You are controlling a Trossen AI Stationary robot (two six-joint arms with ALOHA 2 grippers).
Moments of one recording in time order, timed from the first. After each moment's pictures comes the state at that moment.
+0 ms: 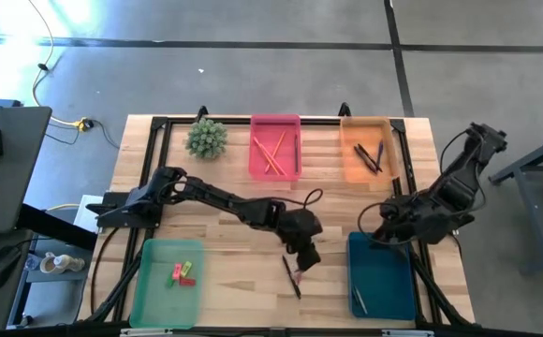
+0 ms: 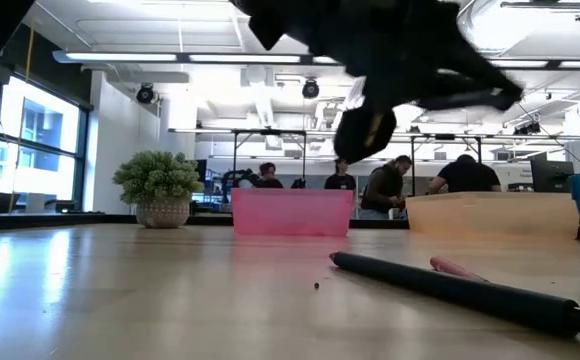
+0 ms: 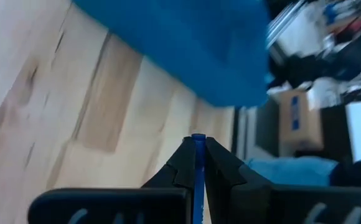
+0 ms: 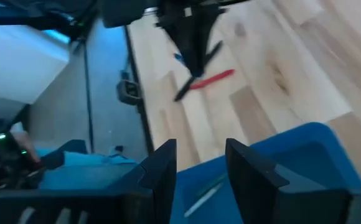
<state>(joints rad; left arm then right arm) -0.08 2.18 1.63 -0.11 0.32 -0.80 0.85 0.78 0.82 -0.77 0.35 1.22</state>
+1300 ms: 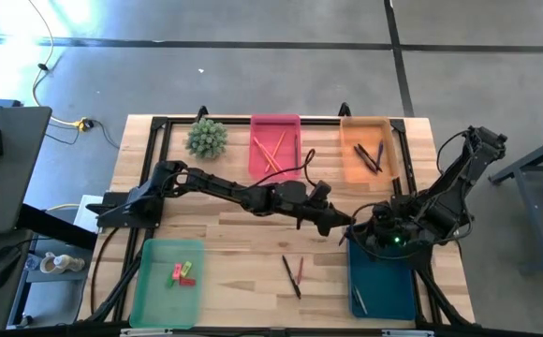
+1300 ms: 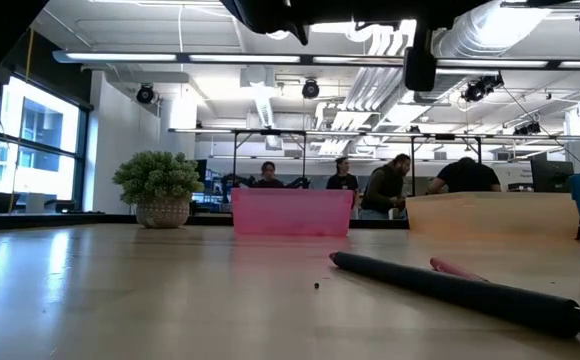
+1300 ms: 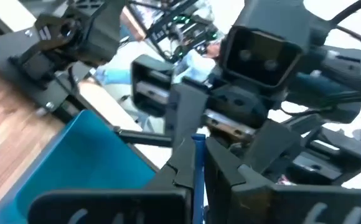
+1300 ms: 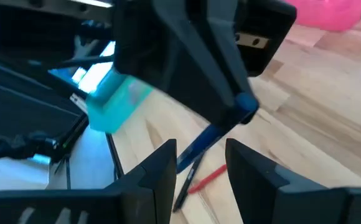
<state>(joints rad) 0.01 2.18 1.63 0.51 0.11 -0.97 0.88 1.02 0.82 -0.58 0.84 1.43</state>
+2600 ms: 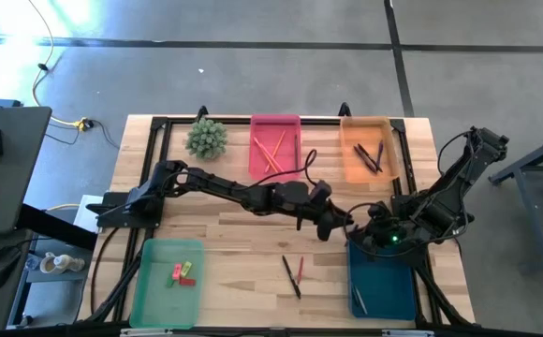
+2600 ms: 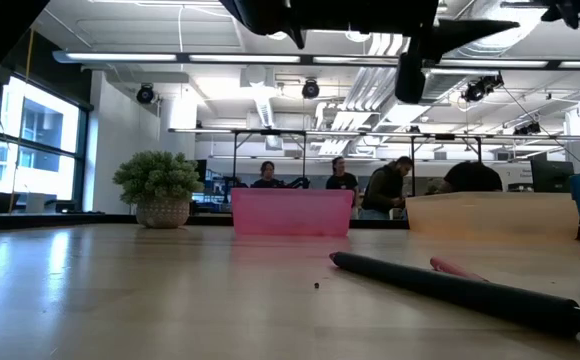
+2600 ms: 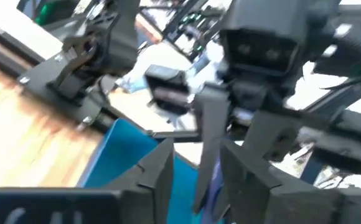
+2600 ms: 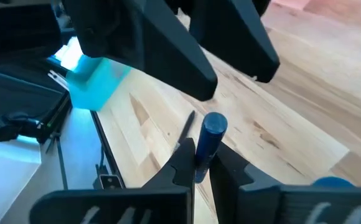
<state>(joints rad) 0.01 2.18 1.63 0.45 0.08 -0.75 0.84 1.01 0.82 -0.65 0.69 1.48</state>
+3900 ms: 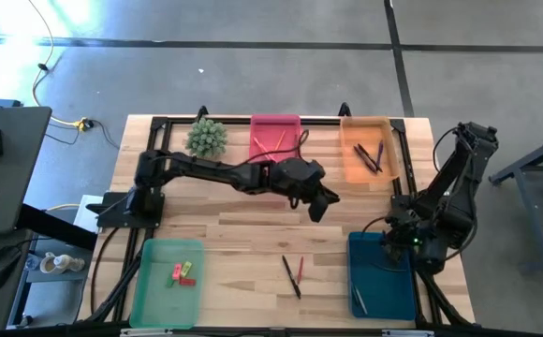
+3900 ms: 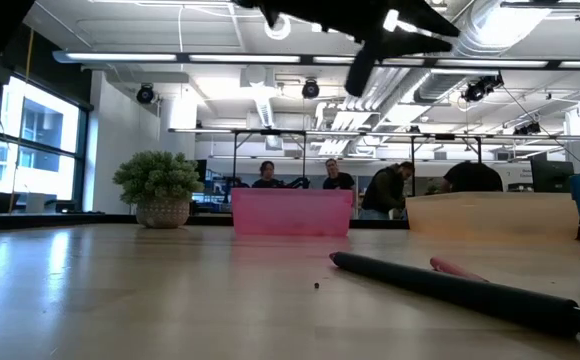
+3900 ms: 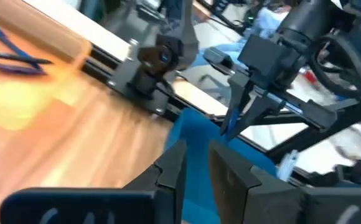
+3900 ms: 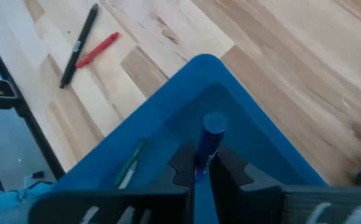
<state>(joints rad) 0.11 2.03 1.63 0.07 0.09 -0.57 1.08 0.98 0.82 -1.13 0.46 1.78</state>
